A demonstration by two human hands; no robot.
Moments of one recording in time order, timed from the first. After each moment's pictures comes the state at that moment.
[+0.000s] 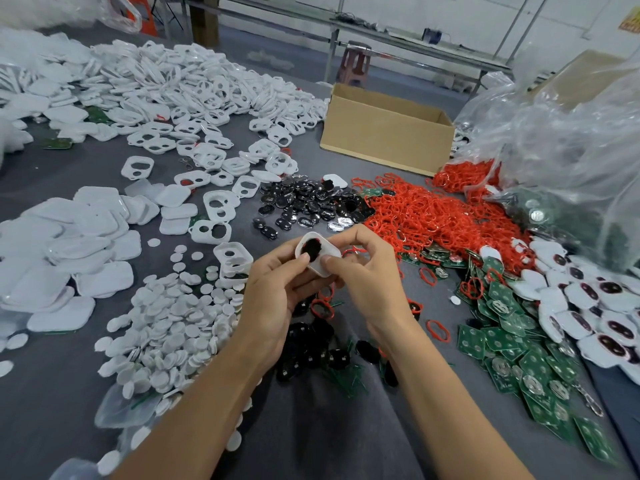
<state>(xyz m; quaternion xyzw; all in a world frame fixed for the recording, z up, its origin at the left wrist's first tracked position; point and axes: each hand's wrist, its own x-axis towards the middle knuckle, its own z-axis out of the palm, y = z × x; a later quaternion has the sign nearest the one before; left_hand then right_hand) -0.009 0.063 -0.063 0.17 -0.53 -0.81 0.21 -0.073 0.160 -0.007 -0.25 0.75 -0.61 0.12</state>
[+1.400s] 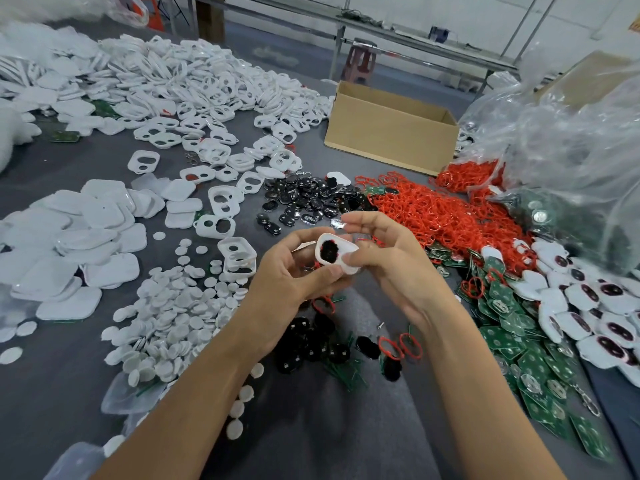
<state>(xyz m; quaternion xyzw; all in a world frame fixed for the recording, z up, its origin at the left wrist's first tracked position) 0.010 0.071 -0.036 0.05 -0.54 -0.81 0.21 -0.099 0.181 0.009 -0.25 0.67 -0.65 0.27</state>
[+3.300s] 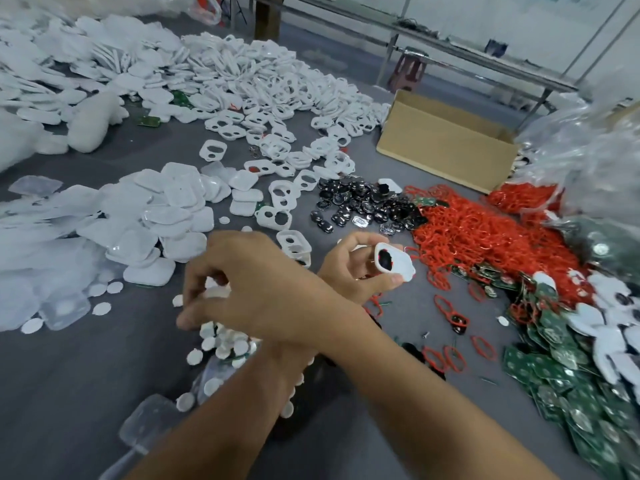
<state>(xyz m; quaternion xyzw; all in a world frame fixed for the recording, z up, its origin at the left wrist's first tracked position) 0.004 0.075 -0.034 0.11 -0.56 -0.79 0.23 0.013 0.059 -0.015 -0.69 0.66 -0.26 0.14</state>
